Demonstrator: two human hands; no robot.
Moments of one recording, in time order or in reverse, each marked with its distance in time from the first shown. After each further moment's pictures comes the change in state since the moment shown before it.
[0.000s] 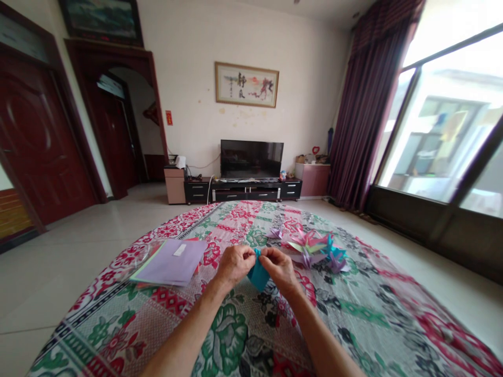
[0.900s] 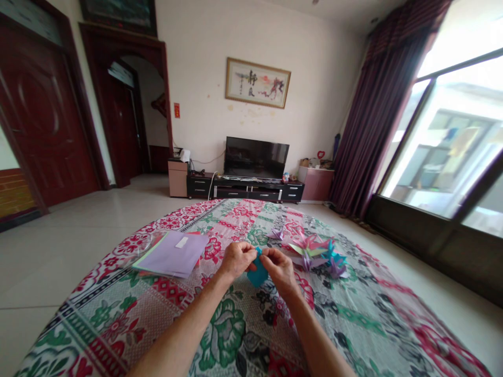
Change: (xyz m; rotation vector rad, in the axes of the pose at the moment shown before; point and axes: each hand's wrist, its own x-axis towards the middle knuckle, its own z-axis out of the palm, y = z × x) left_hand 0.000 0.008 0.005 -0.458 -0.027 -0.356; right_hand -0.001 0.001 0.001 -0.035 0.005 -0.017
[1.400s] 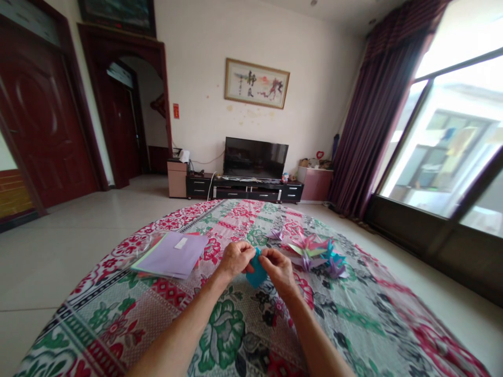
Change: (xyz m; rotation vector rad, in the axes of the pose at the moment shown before) left_hand 0.006 -0.009 -0.004 0.033 -0.052 0.050; right_hand -0.001 -0.006 0.001 -0.004 -0.007 0.012
